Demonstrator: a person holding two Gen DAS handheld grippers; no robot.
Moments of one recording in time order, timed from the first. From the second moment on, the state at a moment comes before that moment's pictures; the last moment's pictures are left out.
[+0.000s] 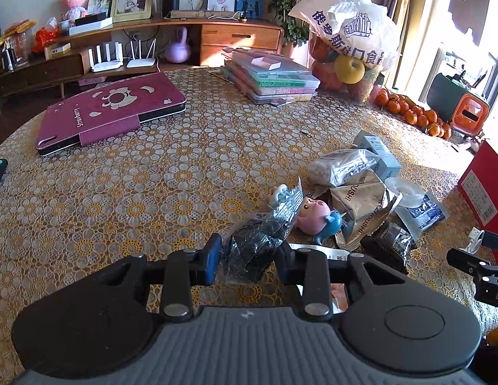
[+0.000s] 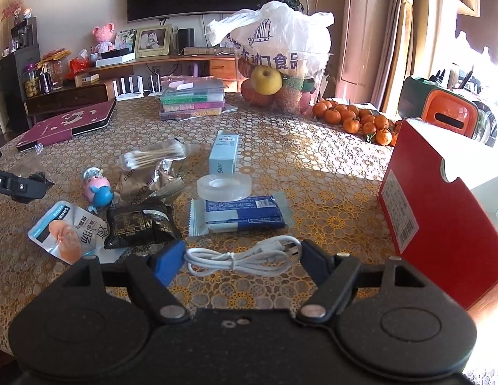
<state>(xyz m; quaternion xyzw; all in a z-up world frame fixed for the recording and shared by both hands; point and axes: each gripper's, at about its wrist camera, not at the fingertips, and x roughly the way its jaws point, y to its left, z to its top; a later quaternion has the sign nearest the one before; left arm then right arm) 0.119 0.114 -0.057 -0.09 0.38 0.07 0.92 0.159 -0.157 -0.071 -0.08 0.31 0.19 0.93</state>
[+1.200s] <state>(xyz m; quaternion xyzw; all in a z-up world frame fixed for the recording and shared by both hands) 0.129 -0.078 0.048 -0.02 0.34 -0.13 0.93 0.123 -0.284 0.030 -0.08 0.24 0.15 0.95</state>
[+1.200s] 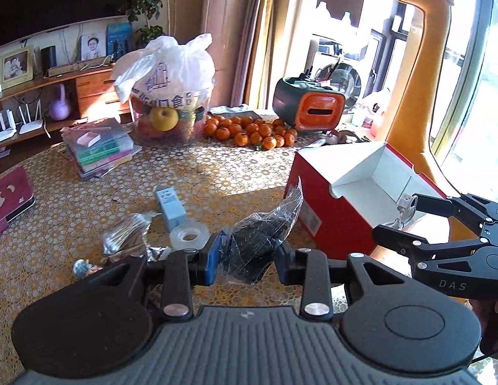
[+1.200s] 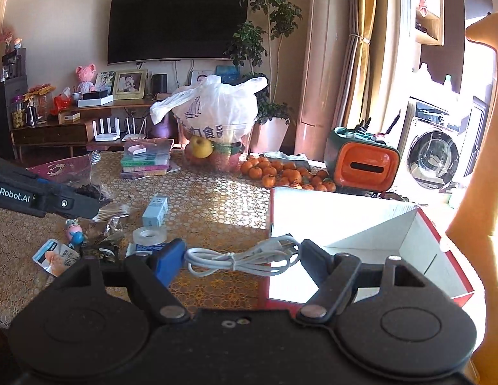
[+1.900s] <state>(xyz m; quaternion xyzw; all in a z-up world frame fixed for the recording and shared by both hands) 0.196 -0.219 0.048 0.02 0.35 -0.23 0.91 0.161 -0.380 0.025 -0.10 0.26 0.09 0.96</state>
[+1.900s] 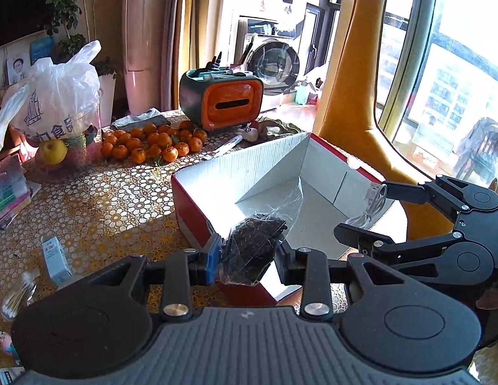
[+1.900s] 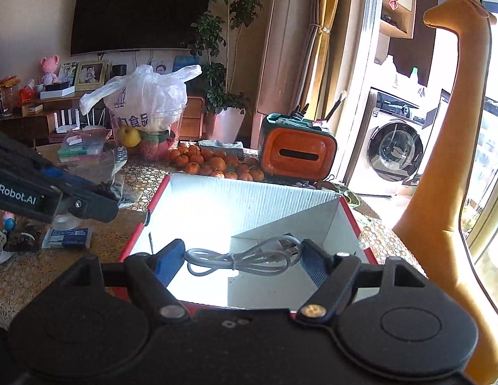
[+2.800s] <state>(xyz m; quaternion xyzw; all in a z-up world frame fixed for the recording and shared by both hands) 0.306 -0.309 -0.017 0.09 0.44 -0.27 0.85 0.247 -0.419 -0.023 -0.12 0.36 0.11 0.92</state>
